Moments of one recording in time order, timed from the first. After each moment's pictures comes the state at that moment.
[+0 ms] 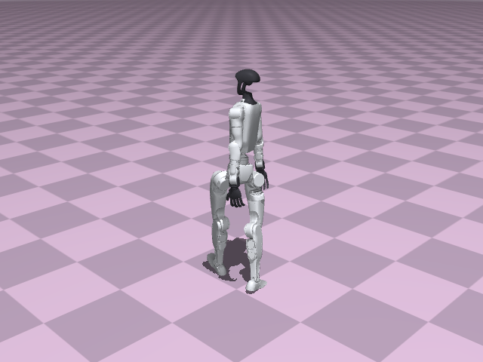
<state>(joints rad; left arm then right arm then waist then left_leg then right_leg) 0.17 0.11 0.22 1.45 0.26 0.11 -0.14 0.14 -0.21 -0.18 1.53 -0.39 0.06 0.07 0.58 -0.07 -0.03 -0.26 -0.22 -0.02 0.02 -0.10 -0.18 0.34 -0.15 -1.20 0.05 -0.07 0.26</state>
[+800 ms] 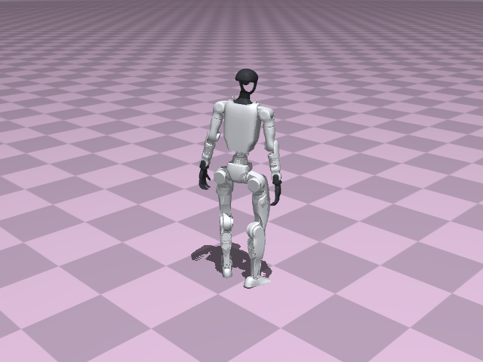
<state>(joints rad) 0.09 0.20 0.23 1.38 0.24 0.10 -0.17 0.02 -0.25 -0.10 1.55 -0.31 0.08 0.07 0.07 0.02 0.00 0.01 0.02 0.56 0.01 -0.41 -0.04 0.01 -0.16 -0.42 0.06 0.08 0.04</state>
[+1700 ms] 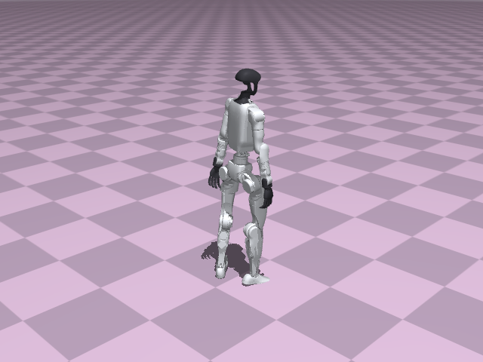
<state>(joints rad) 0.19 0.08 0.19 1.49 0.25 0.10 -0.20 -0.08 -0.21 0.03 1.44 -0.44 0.07 0.08 -0.17 0.03 -0.01 0.15 0.06 0.87 -0.01 -0.41 -0.15 -0.11 -0.07 -0.15 0.02 0.21 0.01</state>
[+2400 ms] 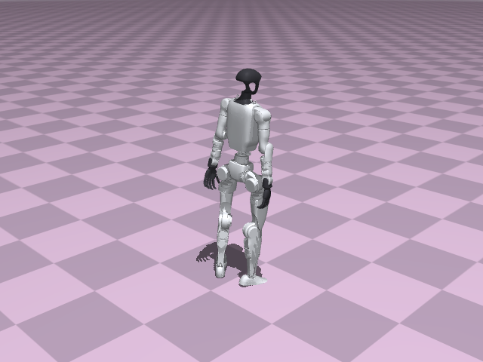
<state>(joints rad) 0.21 0.09 0.10 1.48 0.34 0.11 -0.20 0.03 -0.21 -0.03 1.55 -0.40 0.07 0.09 -0.08 0.02 -0.04 0.11 0.06 0.74 0.00 -0.41 -0.12 0.00 -0.13 -0.35 -0.01 0.15 0.05</state>
